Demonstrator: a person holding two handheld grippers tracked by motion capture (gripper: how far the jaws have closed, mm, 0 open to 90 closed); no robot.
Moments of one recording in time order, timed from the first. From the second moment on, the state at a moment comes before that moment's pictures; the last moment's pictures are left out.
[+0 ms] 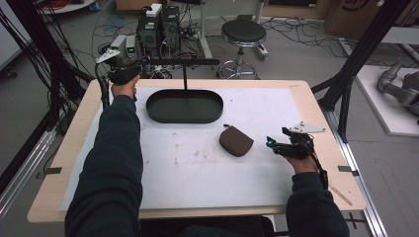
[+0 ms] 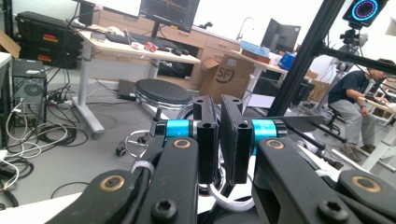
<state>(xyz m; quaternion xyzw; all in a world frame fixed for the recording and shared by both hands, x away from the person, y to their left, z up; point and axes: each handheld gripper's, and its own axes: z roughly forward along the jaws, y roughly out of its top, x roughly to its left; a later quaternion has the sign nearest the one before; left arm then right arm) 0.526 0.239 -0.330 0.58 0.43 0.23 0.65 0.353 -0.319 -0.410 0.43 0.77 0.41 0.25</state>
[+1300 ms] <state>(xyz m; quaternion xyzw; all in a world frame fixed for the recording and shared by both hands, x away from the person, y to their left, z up) 0.525 0.238 -0.330 0.55 0.43 0.28 0.66 0.355 -0.317 -0.412 0.42 0.78 0.41 0.24</state>
